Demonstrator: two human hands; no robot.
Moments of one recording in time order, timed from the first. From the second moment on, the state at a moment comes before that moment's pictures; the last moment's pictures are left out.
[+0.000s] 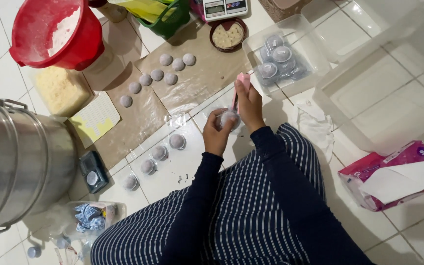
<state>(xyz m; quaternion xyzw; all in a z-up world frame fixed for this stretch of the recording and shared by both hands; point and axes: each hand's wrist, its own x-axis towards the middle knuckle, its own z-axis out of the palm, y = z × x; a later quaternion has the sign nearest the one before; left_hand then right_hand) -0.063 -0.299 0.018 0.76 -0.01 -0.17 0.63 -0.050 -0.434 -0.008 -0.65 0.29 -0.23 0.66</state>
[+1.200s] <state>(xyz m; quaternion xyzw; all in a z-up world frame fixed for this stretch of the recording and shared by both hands) 0.012 -0.374 -0.069 0.92 -0.36 0.05 0.15 -0.065 -0.486 0.037 -0.47 0.48 -0.25 0.70</state>
